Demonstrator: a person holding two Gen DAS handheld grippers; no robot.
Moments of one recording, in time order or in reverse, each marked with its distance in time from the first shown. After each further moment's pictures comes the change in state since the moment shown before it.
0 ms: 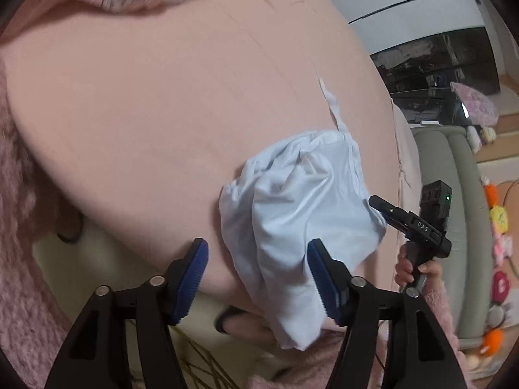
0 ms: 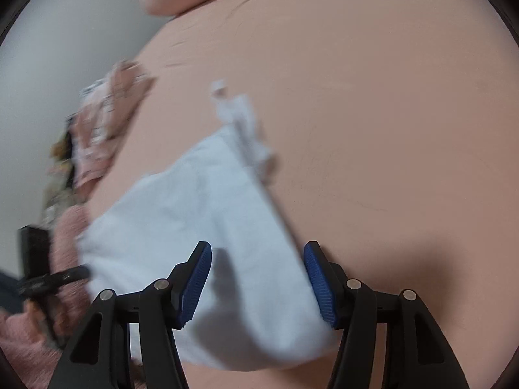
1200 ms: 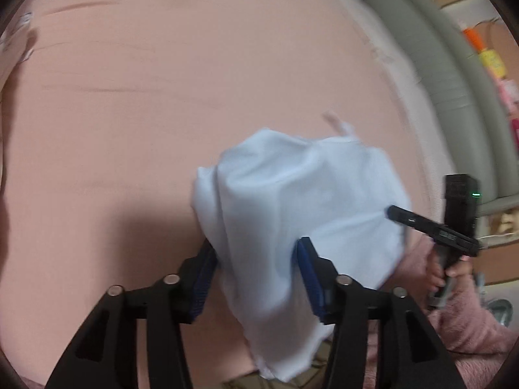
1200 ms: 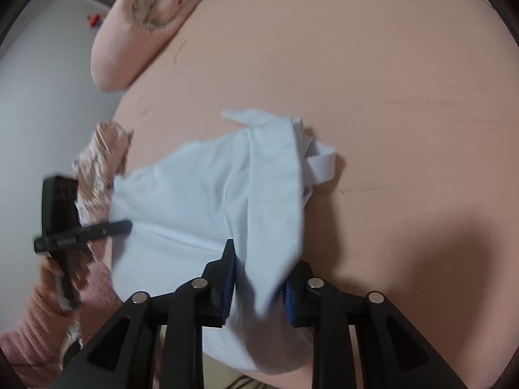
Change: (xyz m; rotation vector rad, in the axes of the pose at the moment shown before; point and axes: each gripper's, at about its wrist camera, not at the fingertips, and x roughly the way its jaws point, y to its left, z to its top) left arm 0.071 -0.092 0.121 0.616 0.292 -0.007; right arm -0.033 -0.005 -0.122 0.456 -0.279 -0.015
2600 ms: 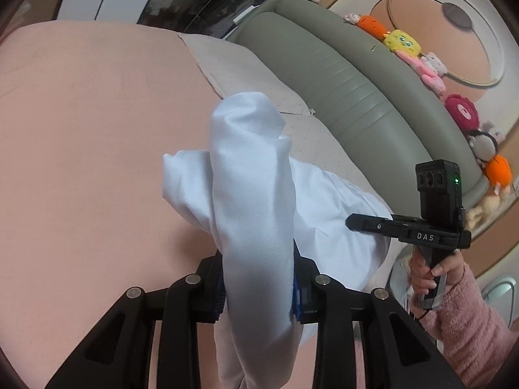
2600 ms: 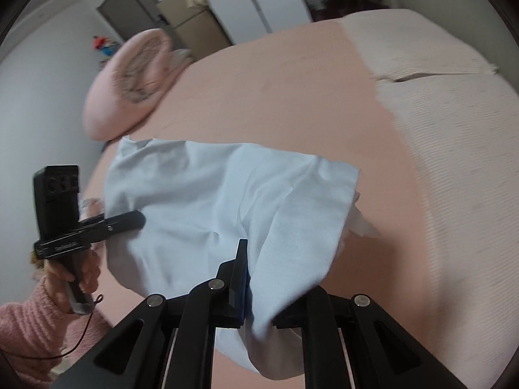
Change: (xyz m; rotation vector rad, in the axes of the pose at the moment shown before) left arm 0.176 -0.342 0.239 0.299 -0.200 -0.217; right arm -0.195 -0.107 0.184 -0.116 -0.177 -0.160
